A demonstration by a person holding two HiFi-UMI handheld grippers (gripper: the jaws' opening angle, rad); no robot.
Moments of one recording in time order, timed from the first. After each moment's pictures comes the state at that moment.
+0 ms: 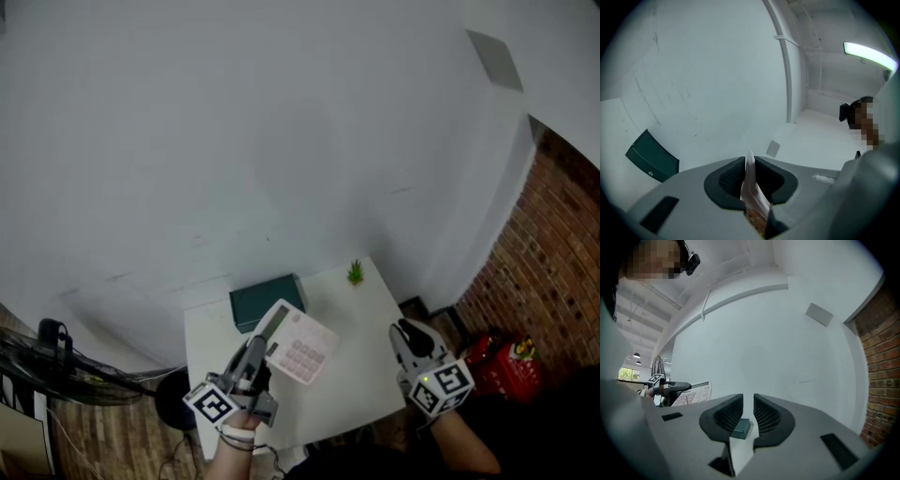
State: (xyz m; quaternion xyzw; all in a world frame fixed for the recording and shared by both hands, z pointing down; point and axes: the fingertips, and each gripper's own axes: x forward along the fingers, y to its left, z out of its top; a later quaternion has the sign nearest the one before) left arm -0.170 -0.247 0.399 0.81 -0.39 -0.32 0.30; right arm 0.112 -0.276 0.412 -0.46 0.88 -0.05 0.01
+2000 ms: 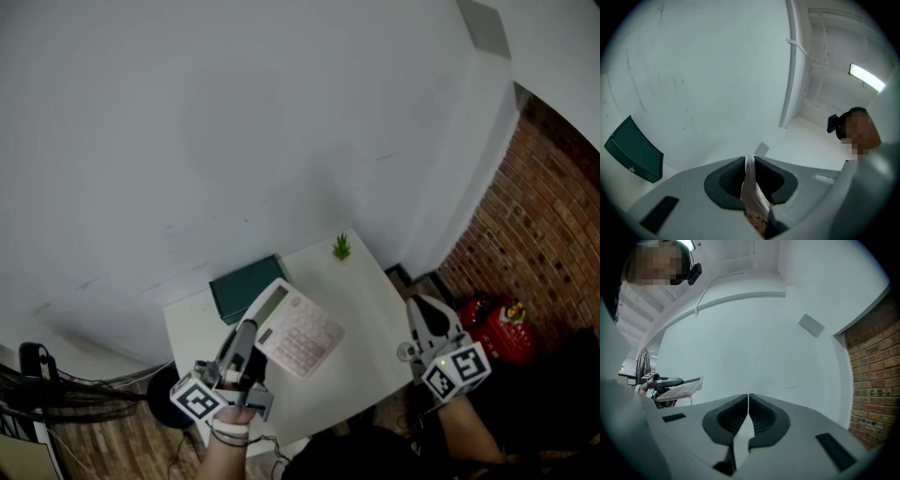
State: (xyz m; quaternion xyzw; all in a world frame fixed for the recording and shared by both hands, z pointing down) left arm -0.183 -0.280 0.383 0.83 -0.29 -0.35 0.33; right arm 0.122 -0.287 0.400 -0.54 0.84 -0.02 0.01
